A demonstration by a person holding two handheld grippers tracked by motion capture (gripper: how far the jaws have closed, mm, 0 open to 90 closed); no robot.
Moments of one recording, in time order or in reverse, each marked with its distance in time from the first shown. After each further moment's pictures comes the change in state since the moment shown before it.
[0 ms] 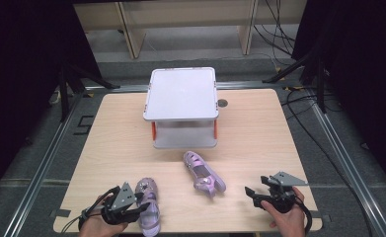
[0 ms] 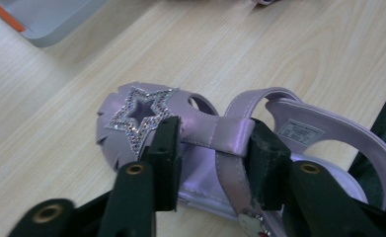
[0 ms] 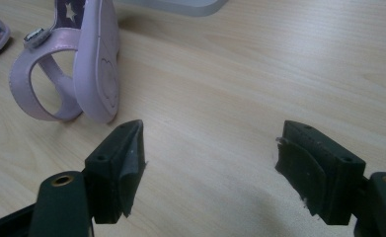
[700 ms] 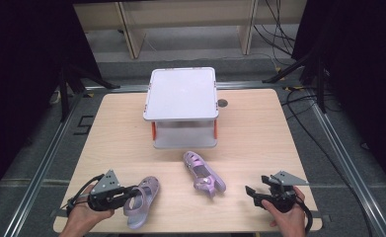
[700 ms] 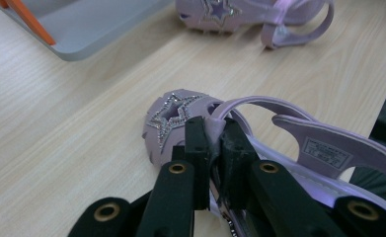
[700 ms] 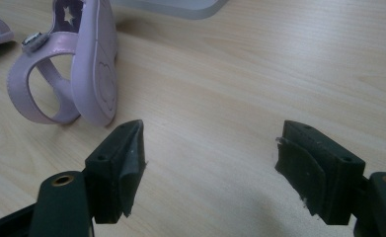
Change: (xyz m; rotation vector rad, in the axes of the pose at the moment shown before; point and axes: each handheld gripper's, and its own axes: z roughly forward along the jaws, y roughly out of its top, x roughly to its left) left arm 0.046 0.001 -0.018 -0.141 -0.098 -0.114; right arm -0.005 0.001 0.001 -0.017 0.001 -0.037
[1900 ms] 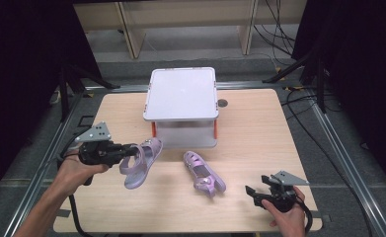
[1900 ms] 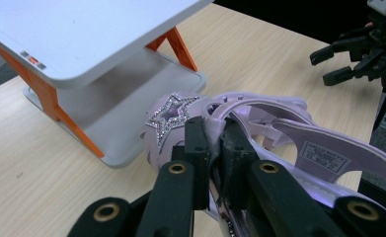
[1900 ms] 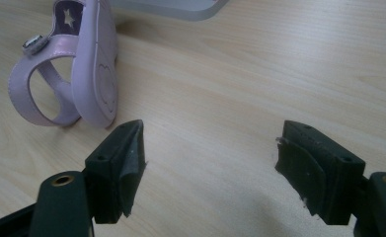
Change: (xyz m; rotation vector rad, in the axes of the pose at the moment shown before) left arm 0.042 0.115 -0.033 -0.089 -0.050 0.022; right arm 0.001 0.000 -0.001 0.002 -0.007 0.026
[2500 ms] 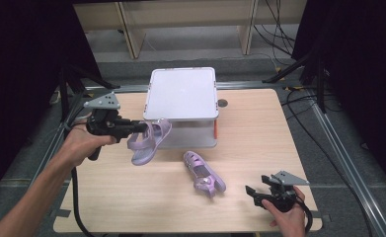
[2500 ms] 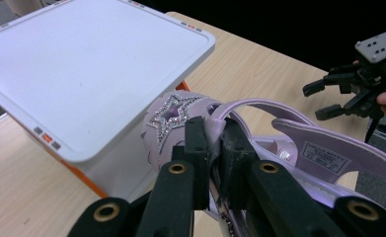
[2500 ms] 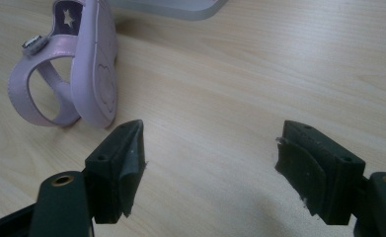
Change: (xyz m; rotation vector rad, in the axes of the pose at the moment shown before) left arm 0.015 0.072 0.011 0.011 -0.037 0.004; right arm -0.003 0.000 0.001 -0.011 -0.006 -0.025
